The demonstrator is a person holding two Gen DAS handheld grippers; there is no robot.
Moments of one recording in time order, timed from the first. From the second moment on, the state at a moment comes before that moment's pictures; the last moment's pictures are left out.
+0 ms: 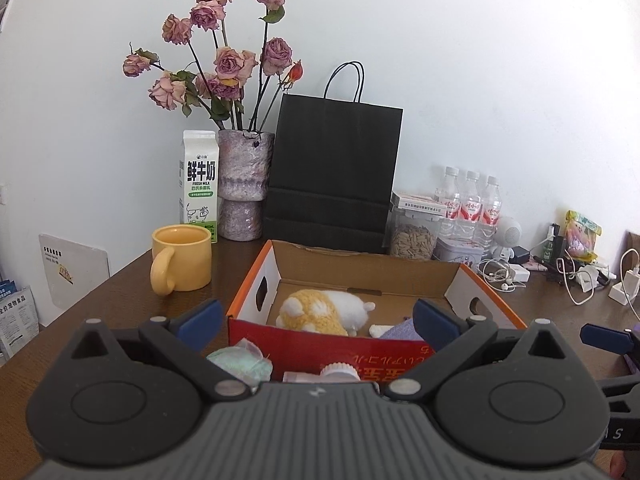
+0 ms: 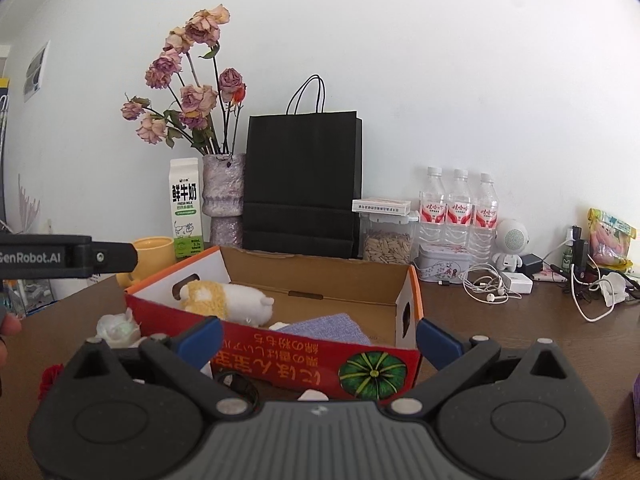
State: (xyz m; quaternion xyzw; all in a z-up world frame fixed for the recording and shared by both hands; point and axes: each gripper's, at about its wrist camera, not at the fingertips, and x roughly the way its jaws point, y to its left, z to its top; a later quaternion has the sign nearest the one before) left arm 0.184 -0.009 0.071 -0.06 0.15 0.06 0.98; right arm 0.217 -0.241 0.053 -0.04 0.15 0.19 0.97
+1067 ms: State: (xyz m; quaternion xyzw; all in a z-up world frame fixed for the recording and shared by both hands) left arm 0.100 0.041 0.033 -0.06 0.23 0.11 0.97; right arm 0.194 -0.268 -0.002 -0.04 0.32 0.13 0.94
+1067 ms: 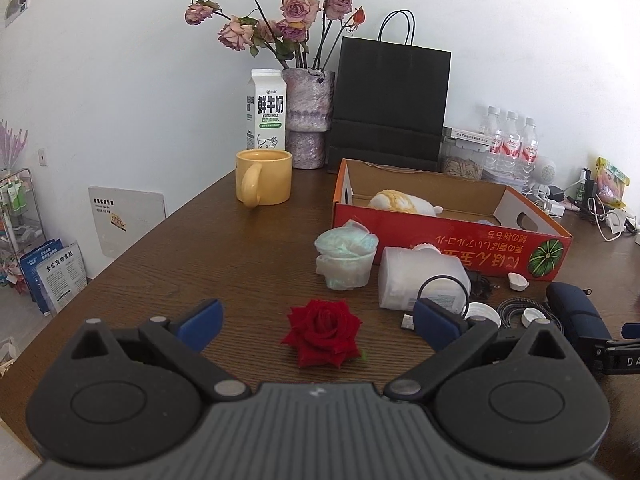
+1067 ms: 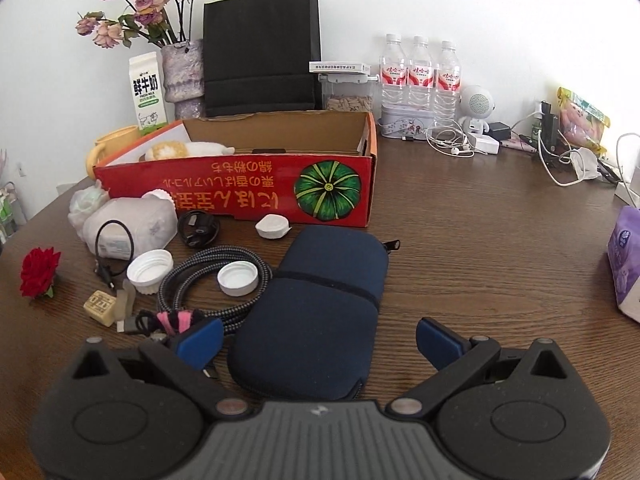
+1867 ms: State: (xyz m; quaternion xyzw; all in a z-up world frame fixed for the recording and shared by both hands) left arm 0.106 0.058 0.016 -0.06 0.26 0.13 0.95; right arm 0.240 -0.268 -0.019 -0.04 0.34 0.13 0.93
